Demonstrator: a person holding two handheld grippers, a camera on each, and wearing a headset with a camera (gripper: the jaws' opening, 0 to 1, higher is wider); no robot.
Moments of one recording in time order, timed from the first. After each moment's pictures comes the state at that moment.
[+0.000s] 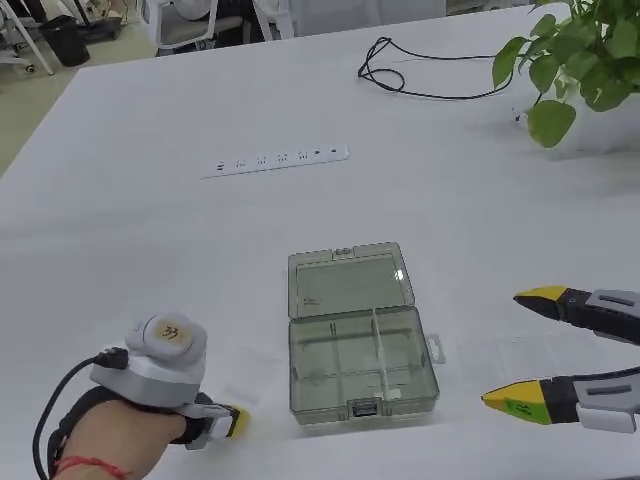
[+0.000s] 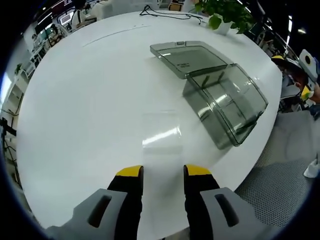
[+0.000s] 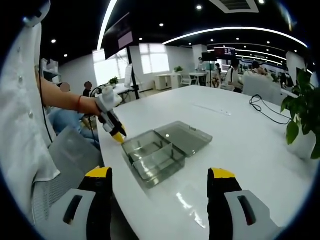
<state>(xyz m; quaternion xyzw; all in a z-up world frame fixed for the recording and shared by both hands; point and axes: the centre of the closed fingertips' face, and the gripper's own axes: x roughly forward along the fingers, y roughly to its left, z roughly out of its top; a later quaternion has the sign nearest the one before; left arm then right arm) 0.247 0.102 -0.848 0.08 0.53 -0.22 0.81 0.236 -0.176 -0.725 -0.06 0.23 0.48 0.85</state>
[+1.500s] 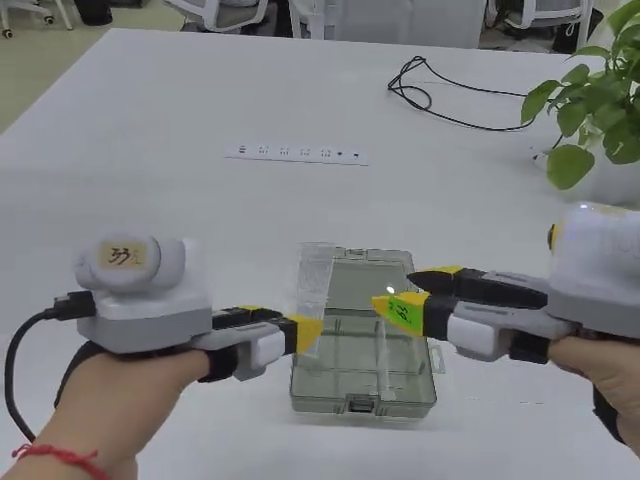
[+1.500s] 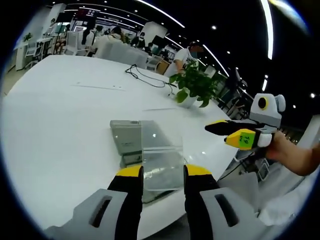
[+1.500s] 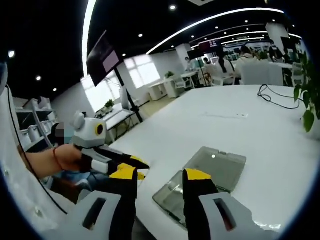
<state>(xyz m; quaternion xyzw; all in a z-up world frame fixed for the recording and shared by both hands) 0.255 0.008 -0.706 -0.15 0.33 -0.32 0.87 0.259 -0.057 -0.657 0.09 0.27 0.45 0.85</state>
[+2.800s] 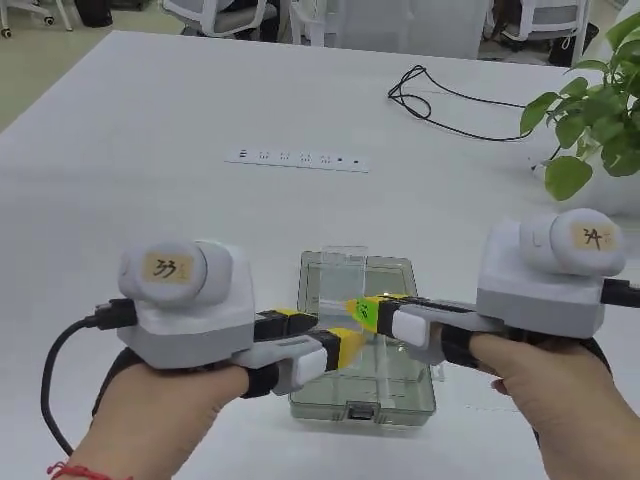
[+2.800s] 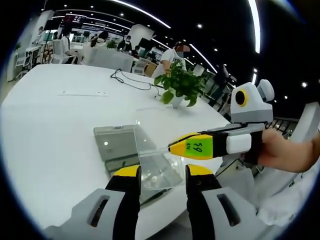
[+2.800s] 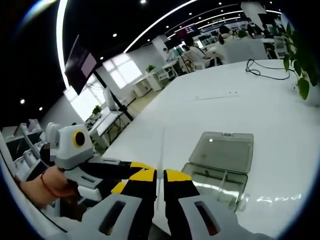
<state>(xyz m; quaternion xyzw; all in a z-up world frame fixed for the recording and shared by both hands) 0.250 -0.021 -0.694 -0.13 0.31 -0.36 0.87 0.261 -0.029 -0.674 0.14 0.33 0.39 0.85</state>
